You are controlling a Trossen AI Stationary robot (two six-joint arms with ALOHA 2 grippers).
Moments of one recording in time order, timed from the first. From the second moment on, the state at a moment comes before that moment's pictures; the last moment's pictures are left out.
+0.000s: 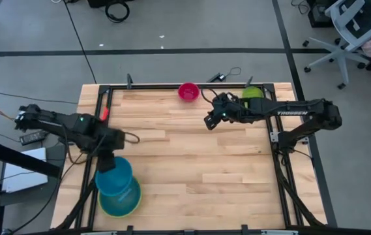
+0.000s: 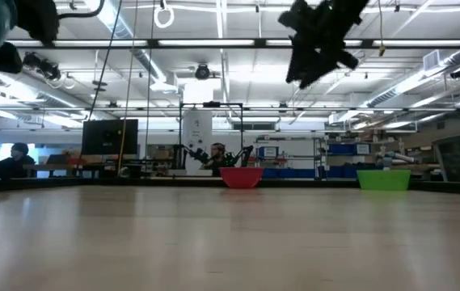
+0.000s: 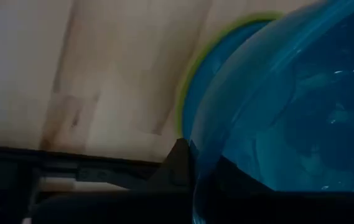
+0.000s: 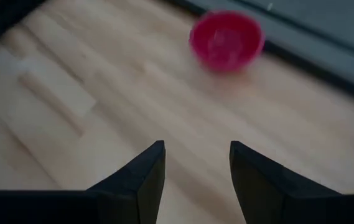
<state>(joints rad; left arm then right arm) -0.23 0.90 0.89 -1.30 0.38 -0.66 -0.10 1.40 1.21 -0.74 0.42 0.68</state>
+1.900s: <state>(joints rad) -0.59 1.12 1.18 -1.38 -0.07 -1.20 -0.81 1.65 0.99 -0.79 0.33 0.57</state>
